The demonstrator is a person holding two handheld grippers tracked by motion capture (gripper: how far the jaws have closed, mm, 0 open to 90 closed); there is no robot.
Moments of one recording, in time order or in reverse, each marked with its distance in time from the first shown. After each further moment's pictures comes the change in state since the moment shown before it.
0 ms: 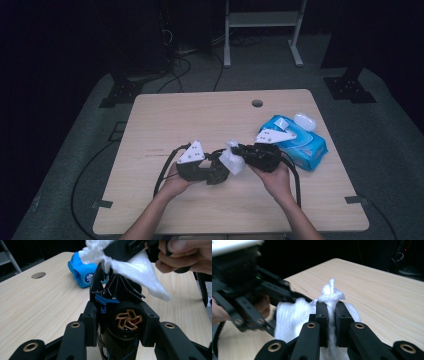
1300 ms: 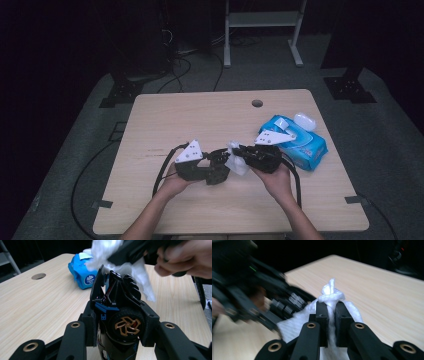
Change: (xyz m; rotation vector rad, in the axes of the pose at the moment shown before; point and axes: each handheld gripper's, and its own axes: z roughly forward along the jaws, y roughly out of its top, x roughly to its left) left arm 0.003 -0.001 -0.004 -0.017 -0.007 -0.010; right arm 0.000 -0.003 -0.001 0.009 -0.013 -0.012
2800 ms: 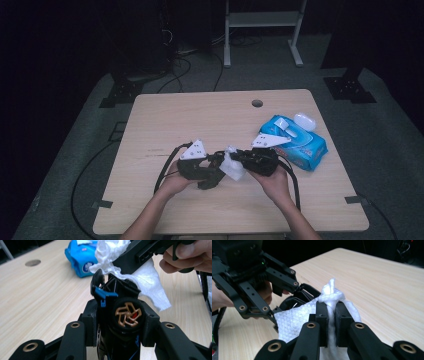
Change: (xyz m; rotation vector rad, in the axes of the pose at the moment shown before) left arm 0.006 -0.001 0.008 0.108 -0.014 -0.029; right arm -0.001 -0.013 0.010 0.055 0.024 0.023
